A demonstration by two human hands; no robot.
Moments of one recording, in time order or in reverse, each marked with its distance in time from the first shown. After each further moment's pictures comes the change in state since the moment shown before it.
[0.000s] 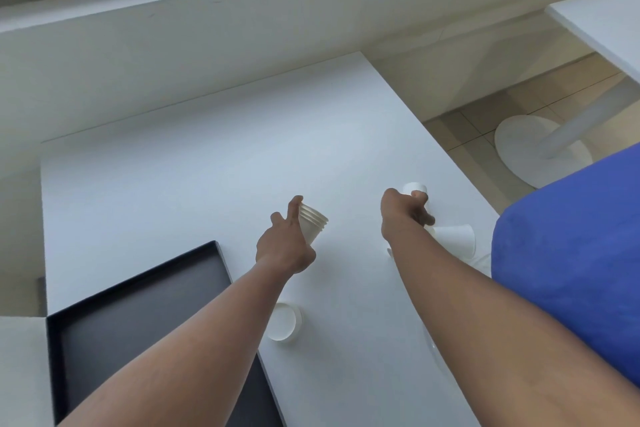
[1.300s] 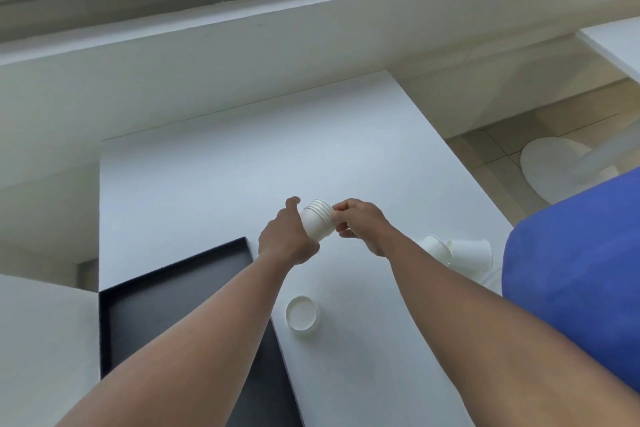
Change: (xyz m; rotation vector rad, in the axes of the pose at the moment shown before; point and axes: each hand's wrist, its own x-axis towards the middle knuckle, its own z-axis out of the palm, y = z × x) left_hand -0.024 -0.017 -0.043 -0.087 0.093 -0.076; right_hand -0.077 -0.010 0.034 -0.097 -0.765 -0.285
